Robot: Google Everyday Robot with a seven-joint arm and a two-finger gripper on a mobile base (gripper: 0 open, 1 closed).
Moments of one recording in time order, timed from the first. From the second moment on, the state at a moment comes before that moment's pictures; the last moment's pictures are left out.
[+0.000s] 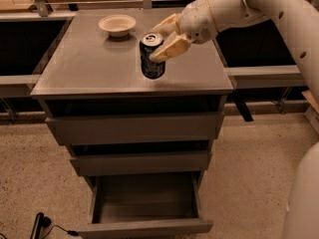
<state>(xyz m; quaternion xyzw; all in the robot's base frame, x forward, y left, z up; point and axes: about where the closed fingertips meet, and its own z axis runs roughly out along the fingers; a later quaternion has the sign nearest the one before) 0.641 -0.005 0.955 -0.67 0.54 0.26 0.43</state>
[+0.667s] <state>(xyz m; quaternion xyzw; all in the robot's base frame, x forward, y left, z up) 0.704 -0.028 0.965 -0.58 0.64 0.21 0.45</state>
